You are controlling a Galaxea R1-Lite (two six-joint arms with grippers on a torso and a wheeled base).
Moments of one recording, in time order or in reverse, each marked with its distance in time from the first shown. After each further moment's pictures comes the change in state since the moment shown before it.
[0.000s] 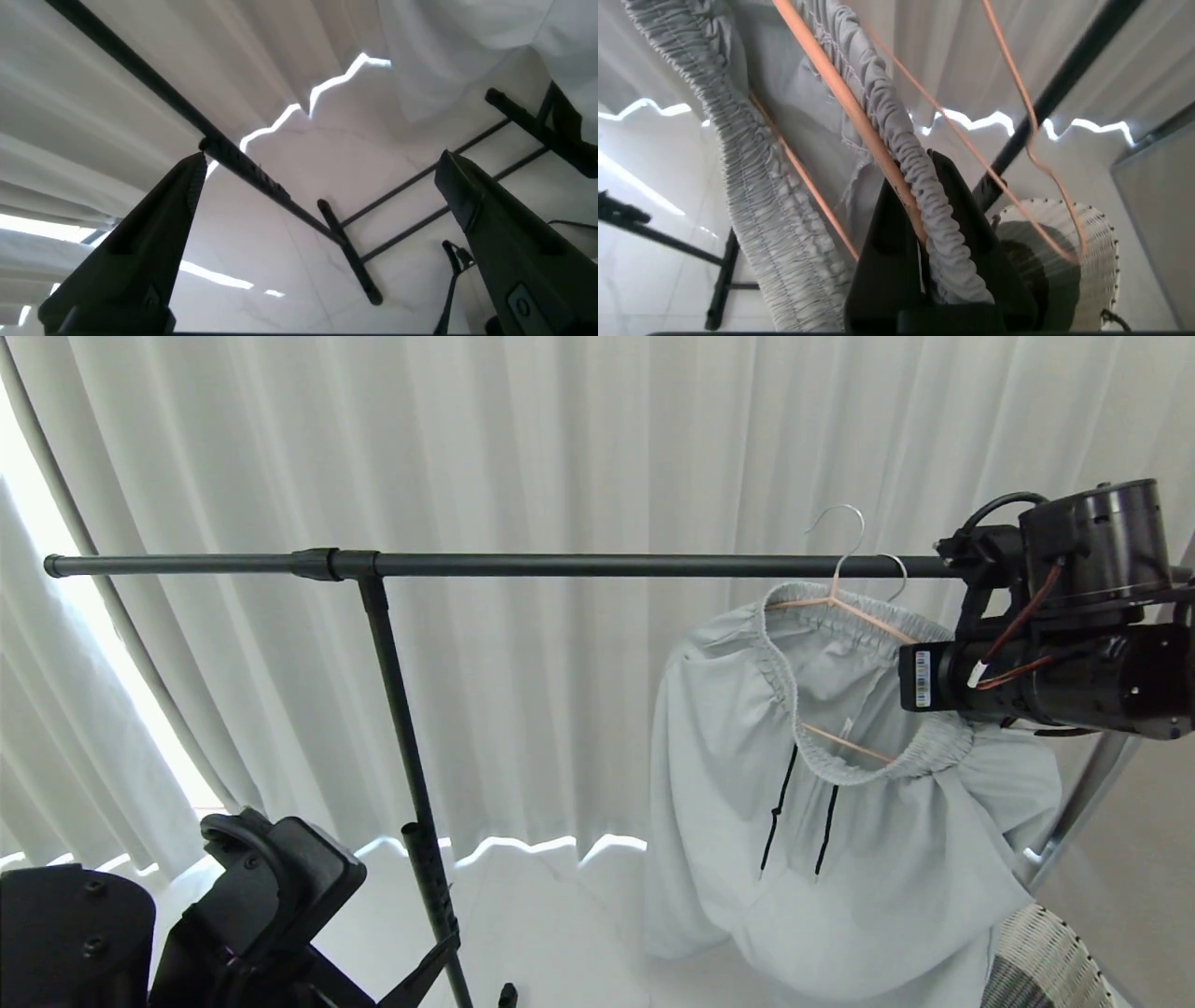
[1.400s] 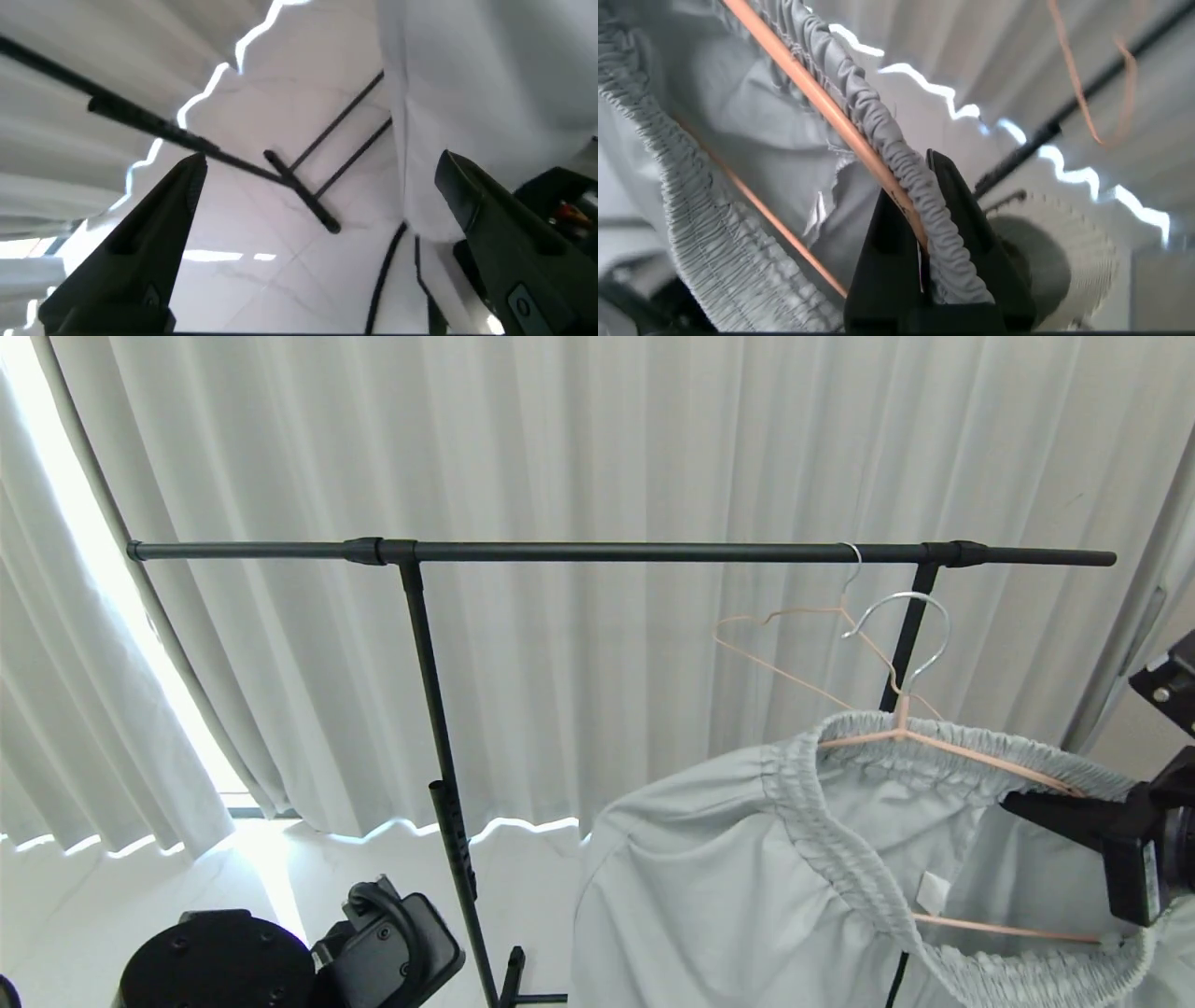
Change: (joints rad) left arm -0.084 0.154 0.032 0.000 -0.103 0.001; right arm 0.000 -0.477 0.447 0.002 0.348 -0.272
